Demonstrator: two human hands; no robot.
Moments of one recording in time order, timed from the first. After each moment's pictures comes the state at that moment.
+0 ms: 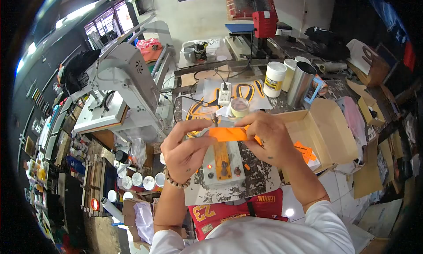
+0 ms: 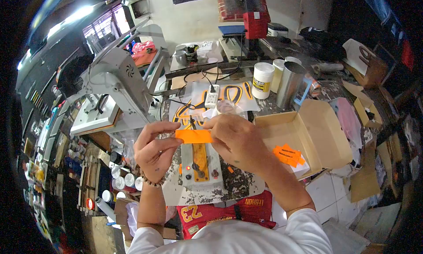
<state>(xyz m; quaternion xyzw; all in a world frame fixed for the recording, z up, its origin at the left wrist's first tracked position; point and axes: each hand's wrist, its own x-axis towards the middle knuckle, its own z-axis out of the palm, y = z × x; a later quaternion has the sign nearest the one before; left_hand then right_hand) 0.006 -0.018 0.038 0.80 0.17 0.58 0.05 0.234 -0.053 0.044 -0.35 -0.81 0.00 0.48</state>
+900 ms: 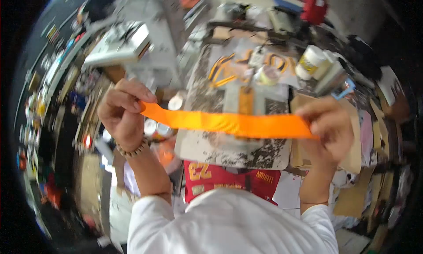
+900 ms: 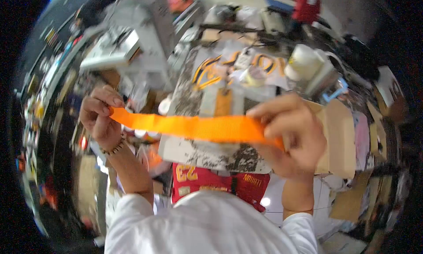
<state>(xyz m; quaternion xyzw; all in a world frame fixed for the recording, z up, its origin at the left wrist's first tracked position) -0.131 -0.061 0.030 0.68 0.10 0.69 0.21 0.221 -0.104 0.058 -0.23 -0.74 0.23 0.59</state>
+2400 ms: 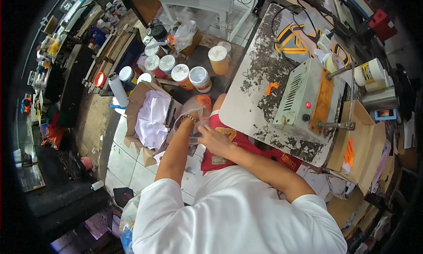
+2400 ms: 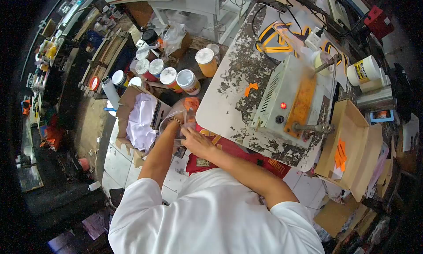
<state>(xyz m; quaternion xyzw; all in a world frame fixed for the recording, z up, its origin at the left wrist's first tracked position) -0.236 -0.096 -0.381 0.69 0.70 -0.10 0.17 -0.038 -0.147 -0.291 -0.15 -0.95 0.26 0.12</state>
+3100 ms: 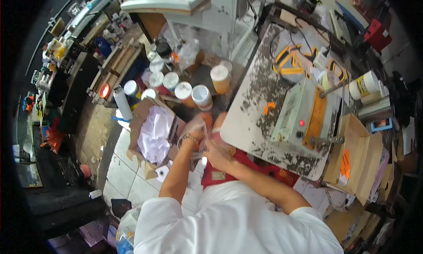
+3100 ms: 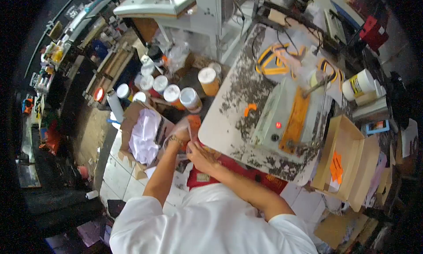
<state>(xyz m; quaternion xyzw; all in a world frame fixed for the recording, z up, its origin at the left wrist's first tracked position) -0.233 -0.114 -0.372 0.75 0.64 -0.10 0.15 -0.027 -0.144 -0.282 -0.19 -0.94 0.27 0.11</state>
